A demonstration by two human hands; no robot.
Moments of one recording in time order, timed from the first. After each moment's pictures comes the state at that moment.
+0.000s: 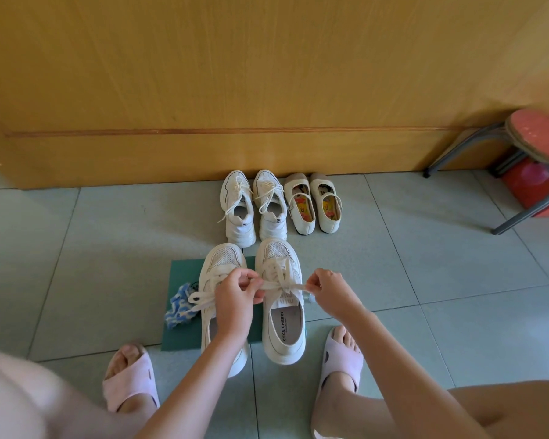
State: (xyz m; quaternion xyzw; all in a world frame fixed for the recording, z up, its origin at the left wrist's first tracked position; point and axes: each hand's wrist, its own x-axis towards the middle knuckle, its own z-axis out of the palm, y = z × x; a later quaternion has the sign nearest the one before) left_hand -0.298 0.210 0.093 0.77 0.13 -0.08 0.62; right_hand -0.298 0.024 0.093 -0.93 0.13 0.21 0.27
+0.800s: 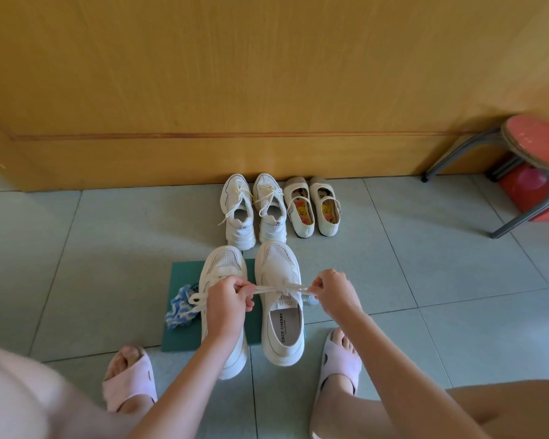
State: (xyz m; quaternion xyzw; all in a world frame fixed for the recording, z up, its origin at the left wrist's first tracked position) left_hand -0.298 0.222 0.093 0.83 0.12 -0.10 0.53; right_hand -0.298 0.025 0.095 -0.94 0.20 0.18 0.23
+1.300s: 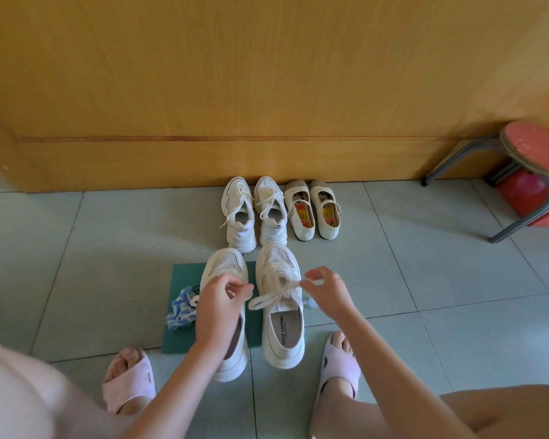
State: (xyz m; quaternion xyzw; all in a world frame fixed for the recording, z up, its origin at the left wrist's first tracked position) left_hand -0.302 0.241 0.101 0.88 0.03 -0.01 0.47; right_hand -0.299 0.039 0.110 -0.87 0.23 0.14 0.41
